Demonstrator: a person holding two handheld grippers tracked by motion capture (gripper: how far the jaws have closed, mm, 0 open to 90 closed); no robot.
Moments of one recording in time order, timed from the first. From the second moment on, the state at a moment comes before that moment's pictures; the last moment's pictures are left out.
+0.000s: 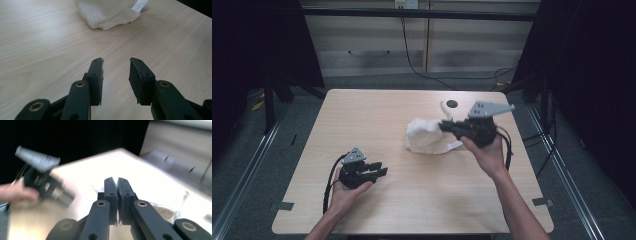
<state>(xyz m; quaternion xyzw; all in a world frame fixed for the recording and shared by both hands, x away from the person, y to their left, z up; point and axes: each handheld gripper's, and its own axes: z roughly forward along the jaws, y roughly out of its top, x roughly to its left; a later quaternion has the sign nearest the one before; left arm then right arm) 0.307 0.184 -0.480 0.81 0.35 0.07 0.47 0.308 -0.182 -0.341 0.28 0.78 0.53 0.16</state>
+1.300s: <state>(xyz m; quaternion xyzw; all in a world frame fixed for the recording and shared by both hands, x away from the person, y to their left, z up) 0.383 0.090 -0.494 0.82 0.35 0.03 0.46 0.223 -0.221 -0.491 0.35 0.84 0.42 0.03</state>
